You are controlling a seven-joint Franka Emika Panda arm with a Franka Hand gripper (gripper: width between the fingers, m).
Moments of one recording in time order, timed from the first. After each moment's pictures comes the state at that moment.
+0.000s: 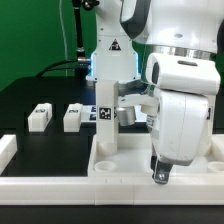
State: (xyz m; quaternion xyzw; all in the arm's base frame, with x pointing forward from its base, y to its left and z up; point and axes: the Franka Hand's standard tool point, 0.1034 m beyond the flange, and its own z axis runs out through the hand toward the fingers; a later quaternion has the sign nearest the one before) arm 0.662 0.017 0.029 0.73 0.67 0.01 0.11
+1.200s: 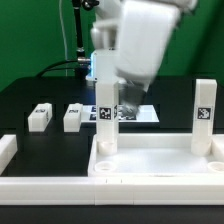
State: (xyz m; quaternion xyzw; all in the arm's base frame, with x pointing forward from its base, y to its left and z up) arm 0.676 -0.027 0.133 0.81 0.57 -0.02 0.12
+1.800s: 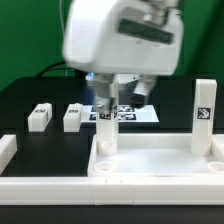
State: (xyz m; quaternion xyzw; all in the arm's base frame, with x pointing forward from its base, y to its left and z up) arm 0.638 -0.064 0.134 0.92 0.39 0.01 0.09
